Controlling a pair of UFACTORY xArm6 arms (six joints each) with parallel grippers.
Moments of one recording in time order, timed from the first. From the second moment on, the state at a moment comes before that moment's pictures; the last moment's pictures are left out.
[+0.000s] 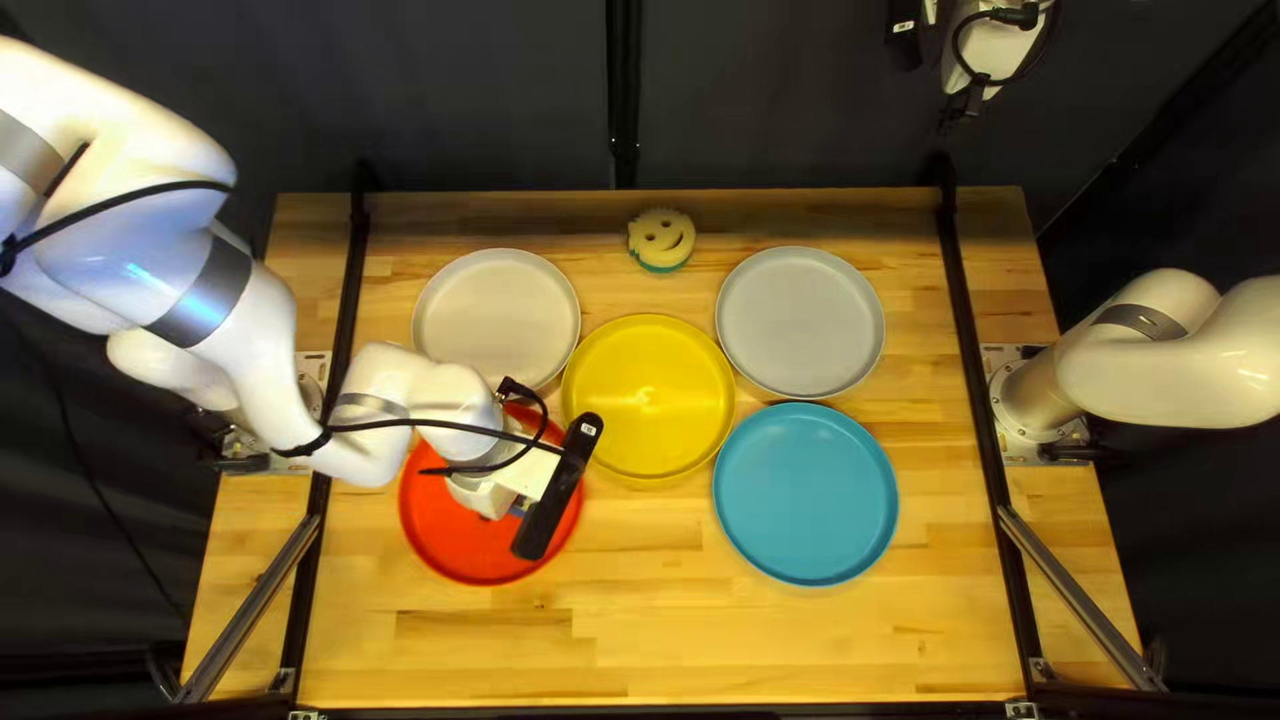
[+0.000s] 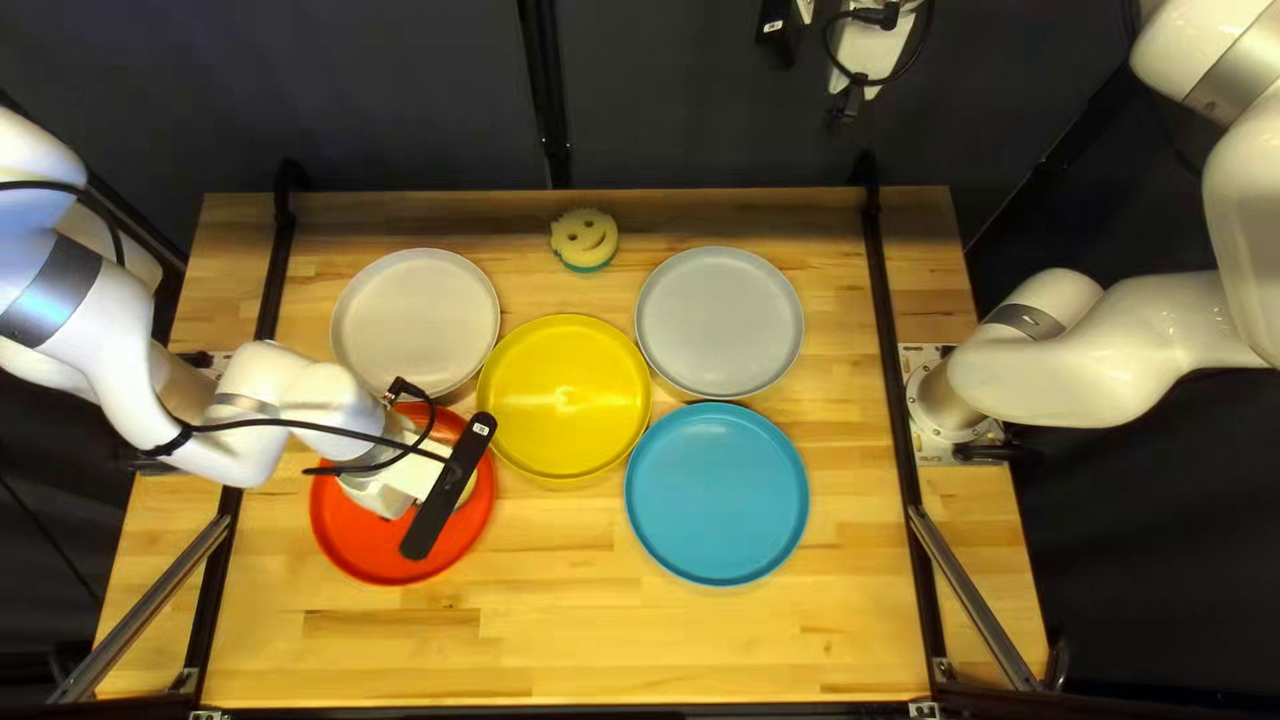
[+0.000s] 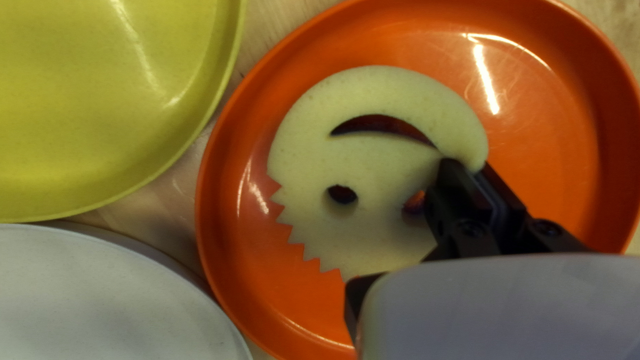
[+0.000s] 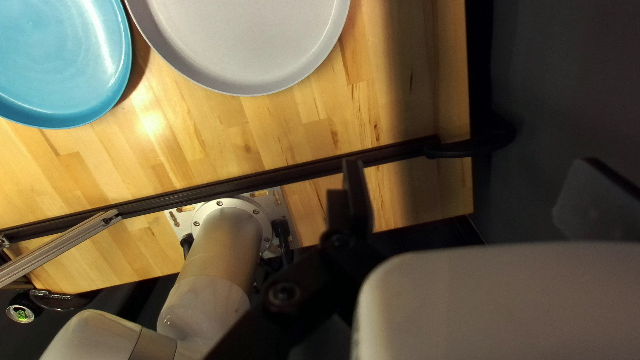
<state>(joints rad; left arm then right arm) -0.37 -0.12 -0.43 -0.22 0.46 0.25 -0.83 -0.54 -0.97 0.00 1.49 -0.61</state>
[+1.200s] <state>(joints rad) -0.51 -0.21 -0.29 -0.31 0.40 0.14 -0.83 -0.54 -0.97 0.00 1.49 -0.61</state>
